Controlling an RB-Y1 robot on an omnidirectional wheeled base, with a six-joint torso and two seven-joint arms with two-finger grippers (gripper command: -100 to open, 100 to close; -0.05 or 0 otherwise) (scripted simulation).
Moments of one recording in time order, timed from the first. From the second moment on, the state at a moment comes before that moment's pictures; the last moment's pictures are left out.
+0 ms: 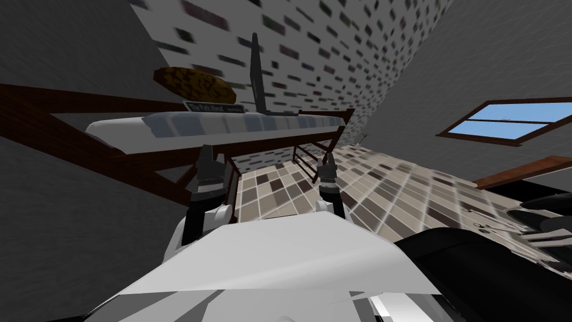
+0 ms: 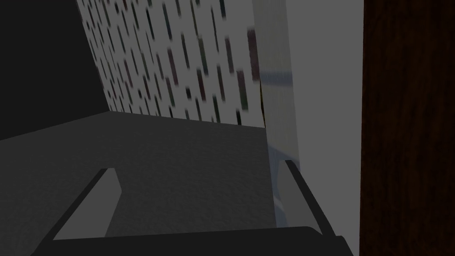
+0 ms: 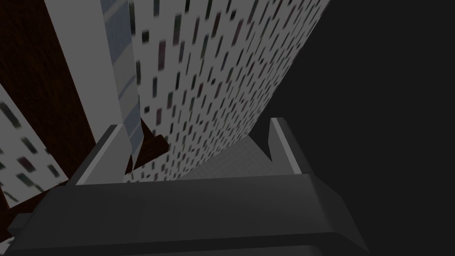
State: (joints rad) left arm 0.40 0.06 0.05 -2.36 -0.06 -0.33 -0.11; right arm 0.49 0.00 0.03 -2.24 0.03 -0.48 -0.09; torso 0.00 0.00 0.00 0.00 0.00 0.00
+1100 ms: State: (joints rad) left arm 0.10 0.15 0.10 -2.32 -0.09 -0.12 -0.19; right arm 0.49 0.00 0.03 -2.24 0.03 -0.48 -0.09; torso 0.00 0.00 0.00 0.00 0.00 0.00
